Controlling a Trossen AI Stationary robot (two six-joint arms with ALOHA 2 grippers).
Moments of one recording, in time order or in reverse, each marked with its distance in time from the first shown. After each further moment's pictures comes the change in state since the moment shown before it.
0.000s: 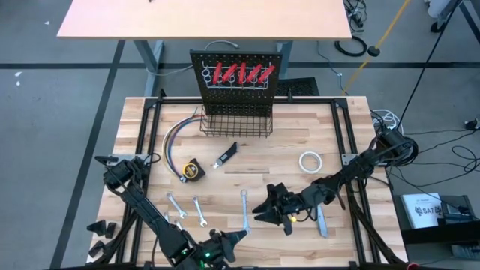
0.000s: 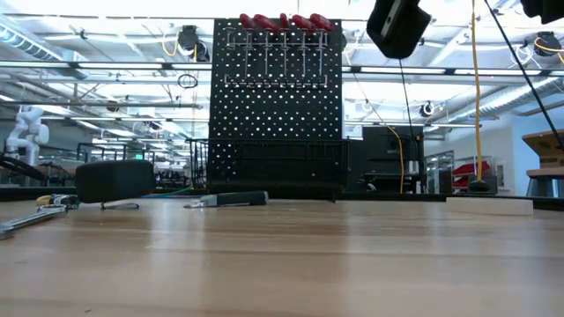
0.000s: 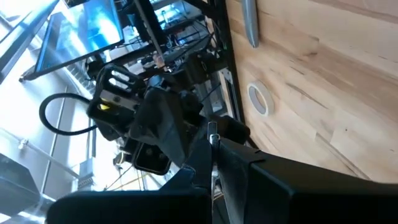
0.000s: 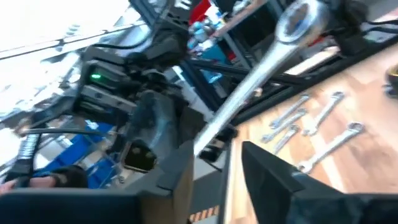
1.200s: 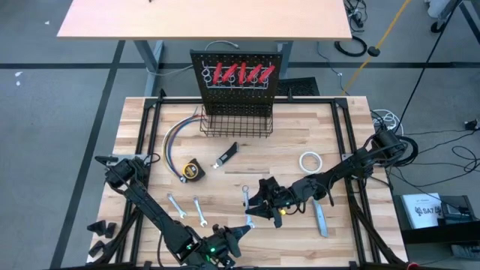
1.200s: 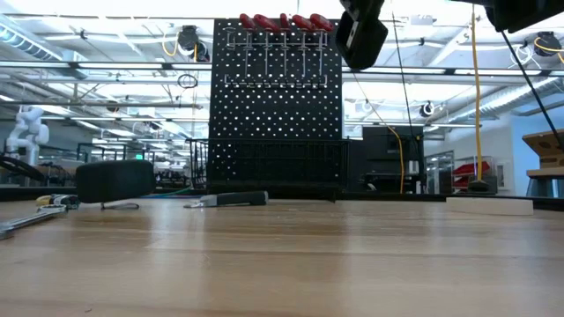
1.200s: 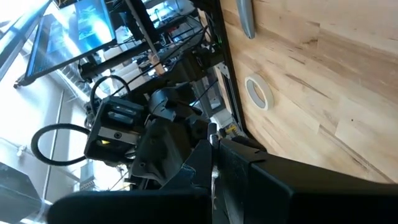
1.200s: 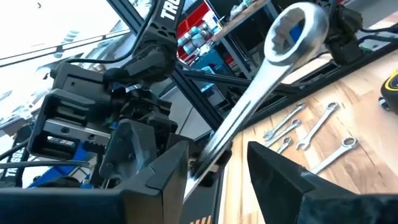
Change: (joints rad) left arm 0.047 0.001 -0.001 -0.004 0.026 0.050; right arm -0.090 0.060 0.062 0.020 -0.092 0.007
